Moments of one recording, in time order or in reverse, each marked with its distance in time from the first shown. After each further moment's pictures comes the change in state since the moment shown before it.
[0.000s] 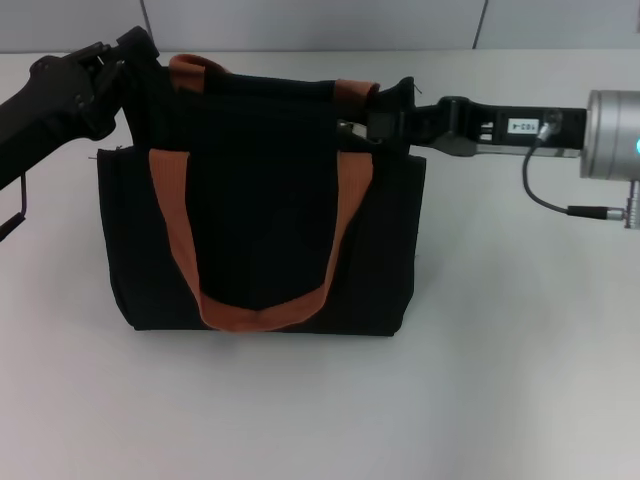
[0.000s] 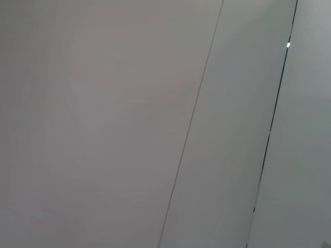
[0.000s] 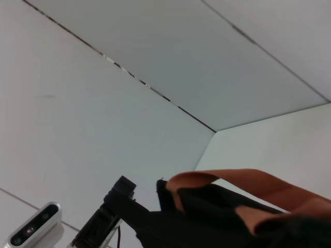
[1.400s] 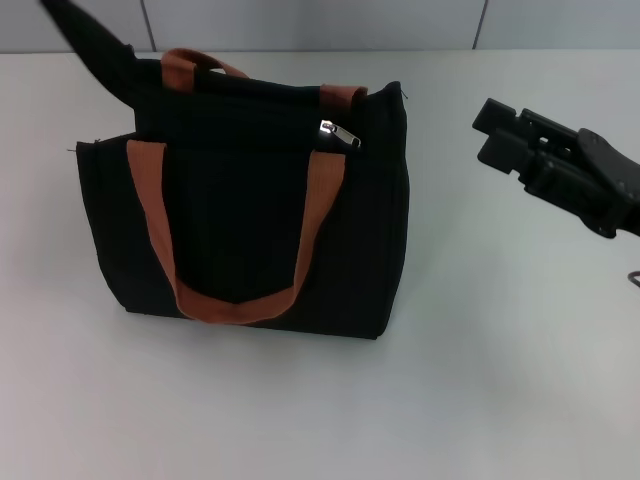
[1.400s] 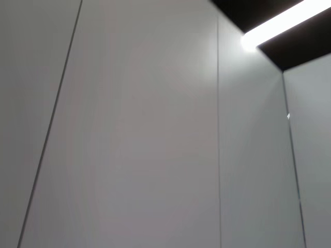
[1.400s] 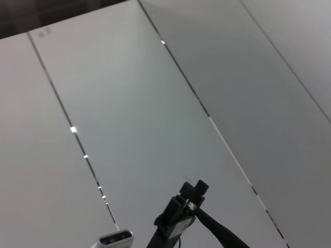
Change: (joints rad) left arm 0.070 0.010 -0.036 0.125 -0.293 0.111 0.106; right arm -0.168 0.053 0.356 0.235 0.092 -0.496 -0.837
